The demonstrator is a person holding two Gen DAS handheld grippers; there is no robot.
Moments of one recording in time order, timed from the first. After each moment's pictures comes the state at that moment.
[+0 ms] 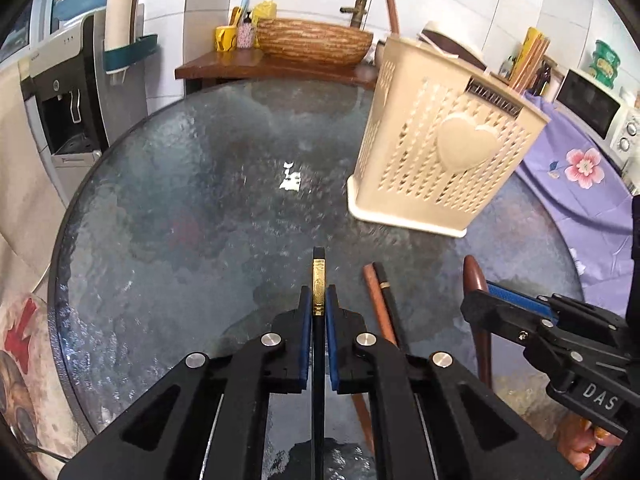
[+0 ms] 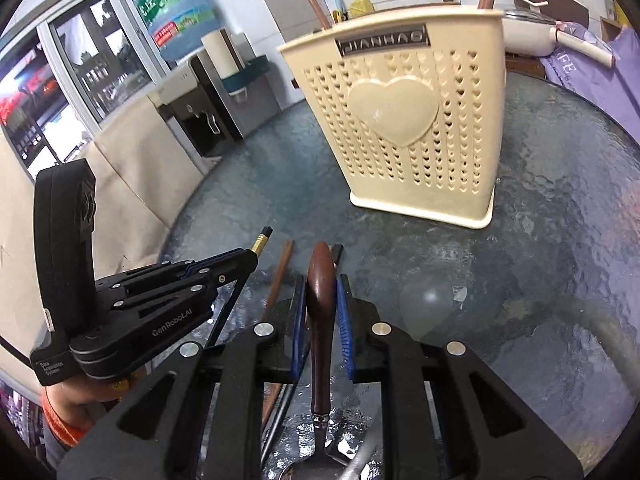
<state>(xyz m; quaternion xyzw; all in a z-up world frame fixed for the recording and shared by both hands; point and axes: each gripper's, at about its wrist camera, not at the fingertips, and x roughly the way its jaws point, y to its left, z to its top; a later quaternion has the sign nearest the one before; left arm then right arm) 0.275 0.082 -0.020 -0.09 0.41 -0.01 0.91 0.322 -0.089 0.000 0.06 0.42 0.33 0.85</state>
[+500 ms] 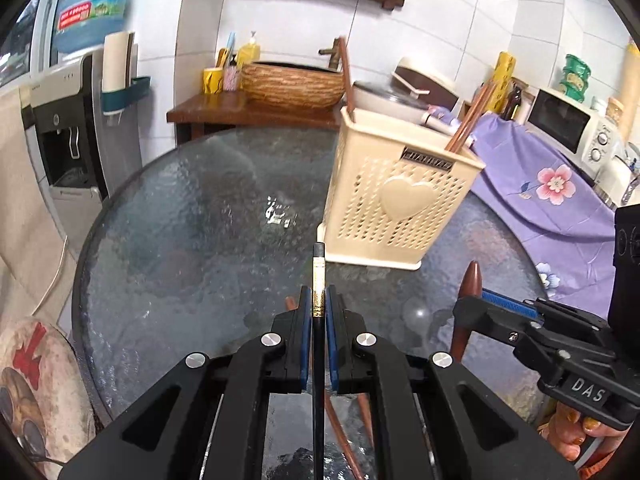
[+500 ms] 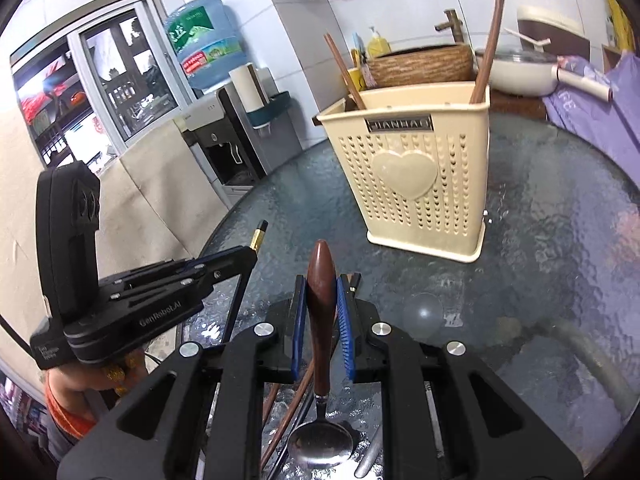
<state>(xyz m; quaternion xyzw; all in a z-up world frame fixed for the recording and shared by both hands) 0.241 0.072 0.031 -0.09 0.34 -0.04 0.93 0.286 -0.113 0.046 0.07 0.35 0.35 0.87</state>
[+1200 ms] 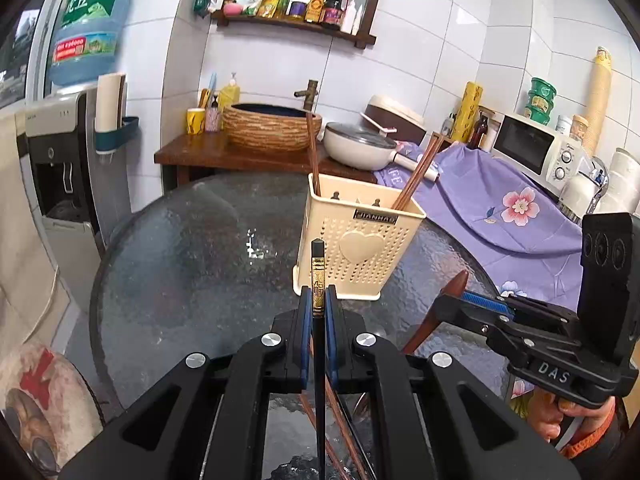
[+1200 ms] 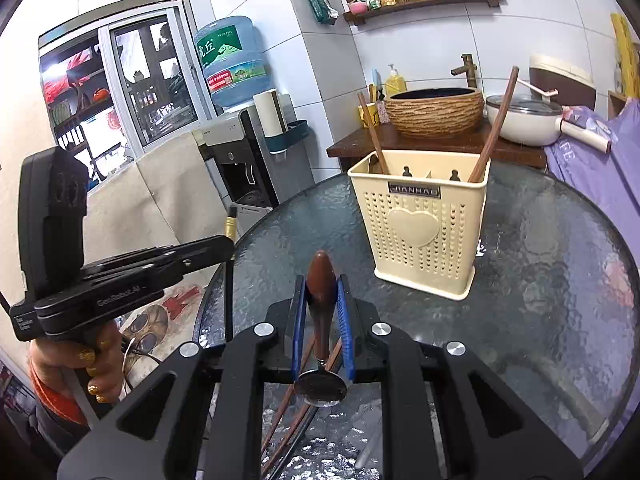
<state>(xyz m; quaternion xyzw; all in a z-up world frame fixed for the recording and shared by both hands) 0.201 0.078 0.084 -0.09 0.28 -0.08 0.95 0.259 -0.120 0.094 0.04 0.30 0.36 0.88</state>
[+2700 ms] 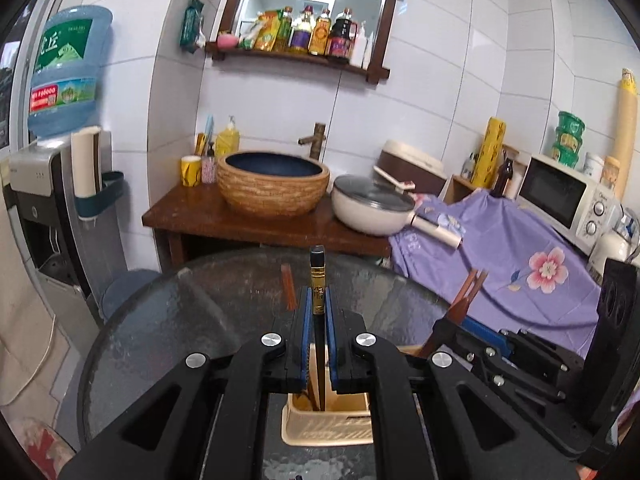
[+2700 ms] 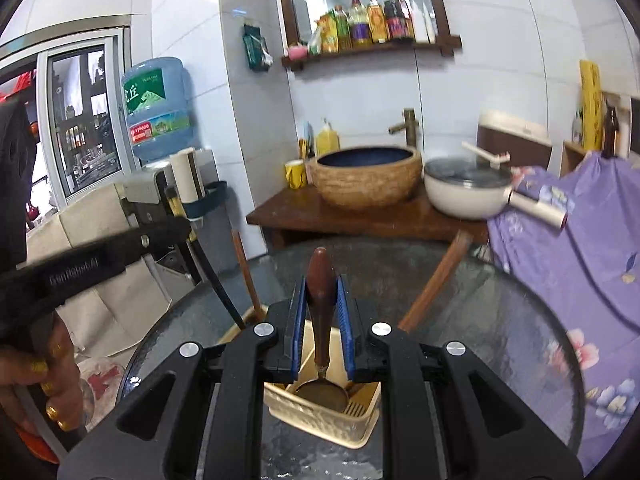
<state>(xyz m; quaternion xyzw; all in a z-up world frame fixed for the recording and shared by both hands) 0.355 0.057 0.155 -0.08 0.24 -0.05 0.97 0.417 -0.122 0.160 0.03 0.24 0.24 0.94</state>
